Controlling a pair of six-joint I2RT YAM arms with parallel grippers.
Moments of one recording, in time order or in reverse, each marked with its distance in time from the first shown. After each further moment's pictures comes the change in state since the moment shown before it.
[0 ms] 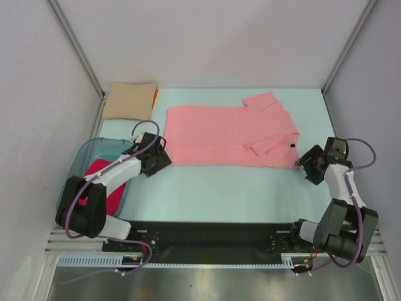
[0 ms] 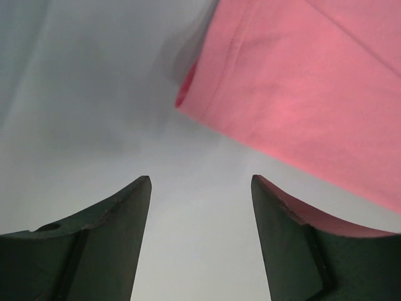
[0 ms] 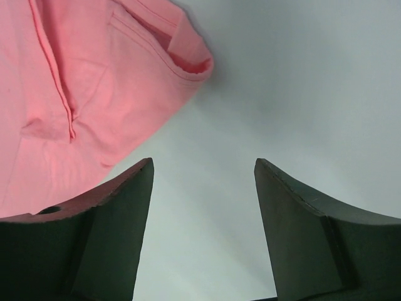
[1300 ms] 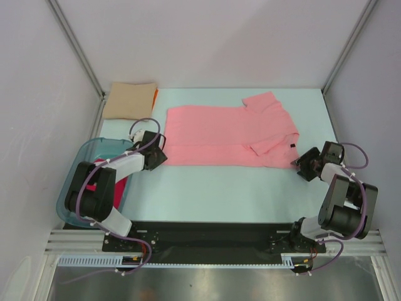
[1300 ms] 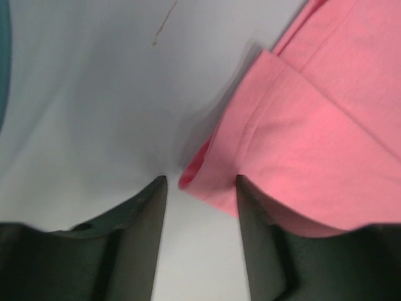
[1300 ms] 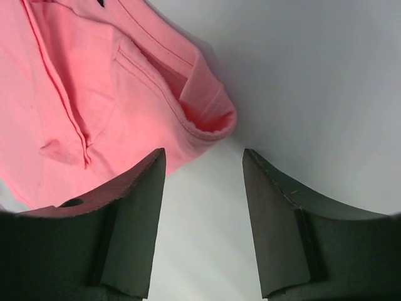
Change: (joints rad) left arm 0.052 0.148 -0.016 0.203 -0.083 -0.047; right arm -0.040 0.204 -0.117 0.367 -0.139 0.071
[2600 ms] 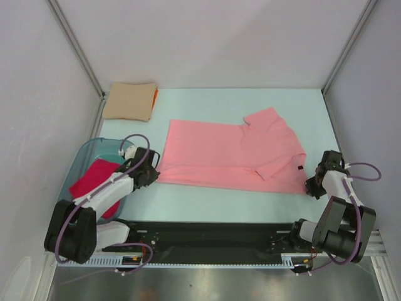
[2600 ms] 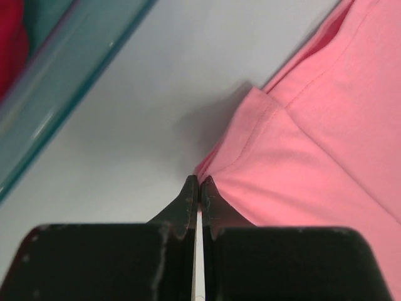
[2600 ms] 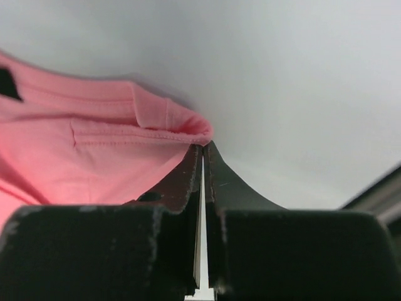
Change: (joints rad) left arm -0.035 -0.335 -0.195 -0.168 -0.018 -0.078; right arm -0.013 -0.197 -0.027 -0.437 0.425 0.115
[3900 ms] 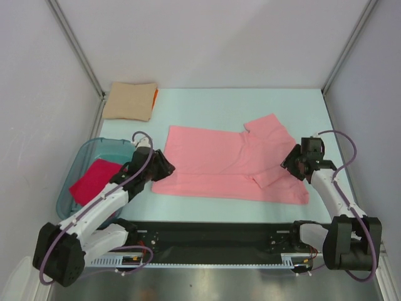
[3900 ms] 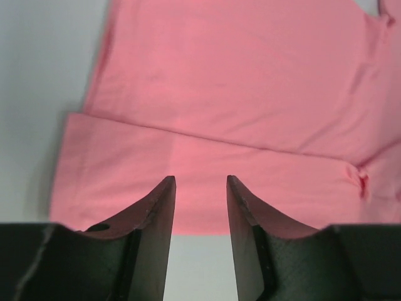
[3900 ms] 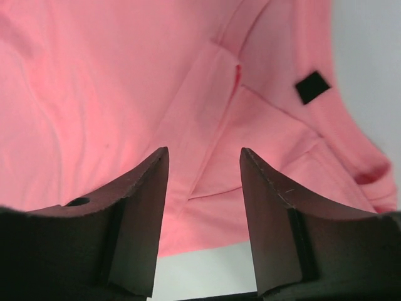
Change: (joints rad) left arm -0.129 -0.280 -0.021 0.055 0.165 0.163; right arm 0.341 -0.096 0.102 0.098 -0.102 -0.132
